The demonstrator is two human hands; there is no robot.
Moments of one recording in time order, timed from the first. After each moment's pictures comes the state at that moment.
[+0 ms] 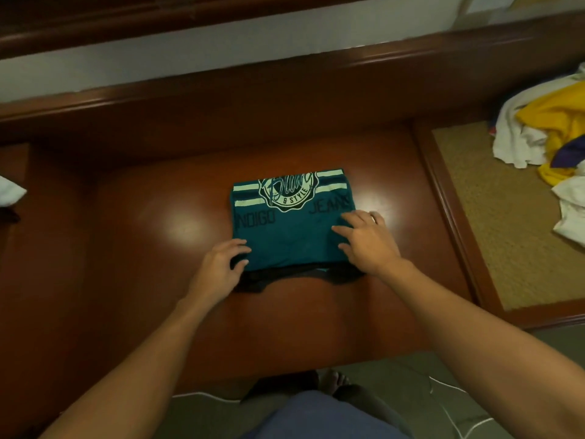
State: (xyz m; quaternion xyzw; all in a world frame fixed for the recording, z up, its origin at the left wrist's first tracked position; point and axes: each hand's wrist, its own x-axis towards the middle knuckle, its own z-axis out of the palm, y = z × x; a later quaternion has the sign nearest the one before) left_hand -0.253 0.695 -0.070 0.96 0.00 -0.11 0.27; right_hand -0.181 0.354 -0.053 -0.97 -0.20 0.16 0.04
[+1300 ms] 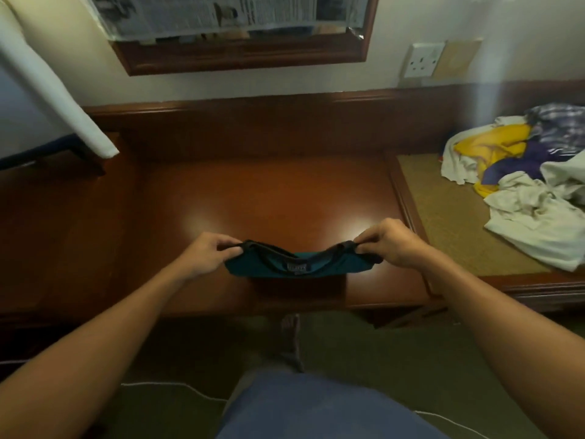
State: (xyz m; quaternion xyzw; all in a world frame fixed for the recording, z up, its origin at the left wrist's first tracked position) left_hand -0.398 0.653 0.089 0.90 0.05 -0.16 0.40; right_hand -0.320 0.263 0.104 -0.91 -0.14 0.25 0.29
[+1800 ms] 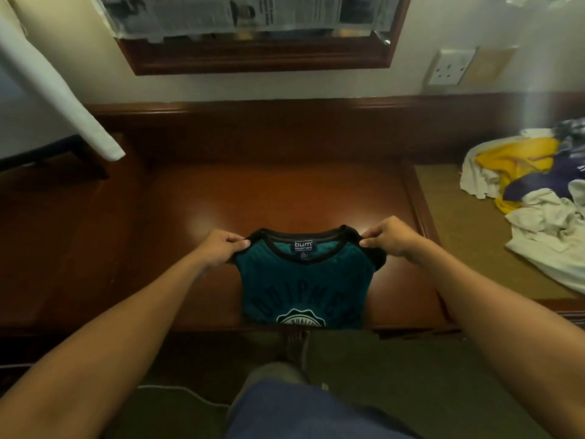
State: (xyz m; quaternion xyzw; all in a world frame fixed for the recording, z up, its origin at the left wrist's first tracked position) left_hand -0.335 0.669 0.061 0.80 0.24 -0.20 0.51; right_hand -0.242 0.298 0.070 -0.89 0.01 0.31 0.33
